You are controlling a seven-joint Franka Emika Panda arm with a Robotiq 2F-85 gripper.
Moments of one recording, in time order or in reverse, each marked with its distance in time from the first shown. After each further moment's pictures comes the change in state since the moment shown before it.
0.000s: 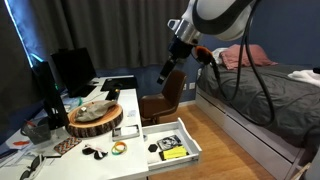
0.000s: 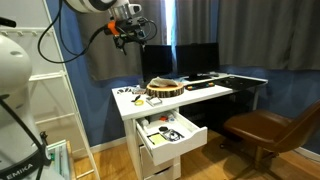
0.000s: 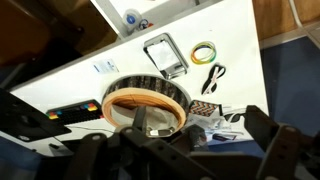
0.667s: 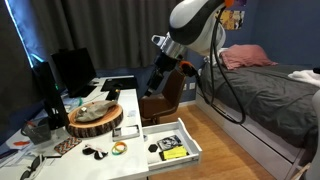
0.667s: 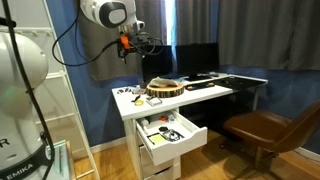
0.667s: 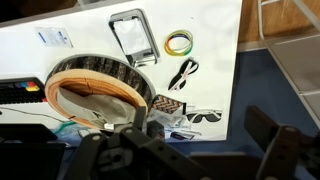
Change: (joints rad) arm 0.360 0.200 -0.304 0.095 0.204 0.070 -0.381
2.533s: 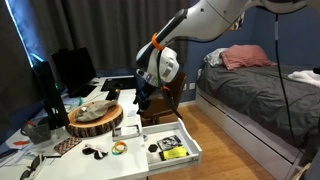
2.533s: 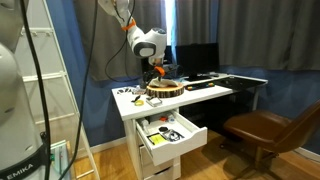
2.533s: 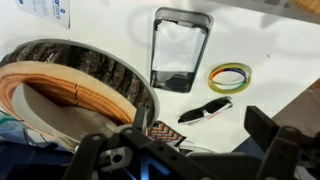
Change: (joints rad) arm -0.591 0.666 0.502 0.482 0.401 -0.042 -0.830
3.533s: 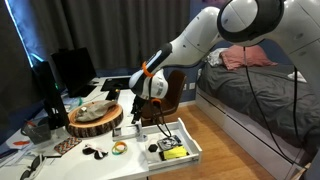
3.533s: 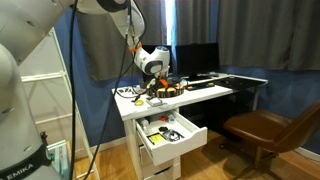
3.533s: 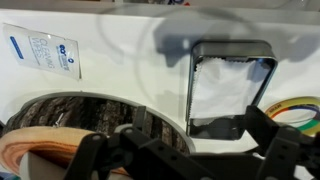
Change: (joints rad) arm -0.048 0.317 0.071 0.248 -0.326 0.121 0.369
